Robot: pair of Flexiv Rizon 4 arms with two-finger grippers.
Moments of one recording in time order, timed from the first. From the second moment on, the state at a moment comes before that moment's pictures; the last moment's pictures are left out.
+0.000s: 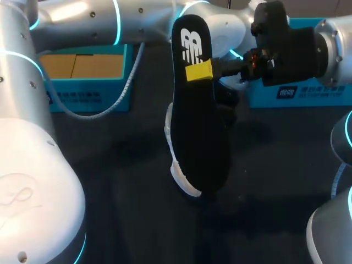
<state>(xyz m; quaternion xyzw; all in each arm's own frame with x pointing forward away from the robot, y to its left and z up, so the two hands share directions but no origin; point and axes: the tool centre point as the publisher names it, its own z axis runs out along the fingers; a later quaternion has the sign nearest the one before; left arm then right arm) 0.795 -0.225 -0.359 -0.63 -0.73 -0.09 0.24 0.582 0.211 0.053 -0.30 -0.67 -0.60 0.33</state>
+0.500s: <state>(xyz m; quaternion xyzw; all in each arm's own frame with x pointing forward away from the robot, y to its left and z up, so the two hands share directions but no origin) 0.778 -0.232 -0.376 -0.66 -0.69 -0.11 0.28 0.582 0.211 0.053 -0.30 -0.67 -0.60 0.33</state>
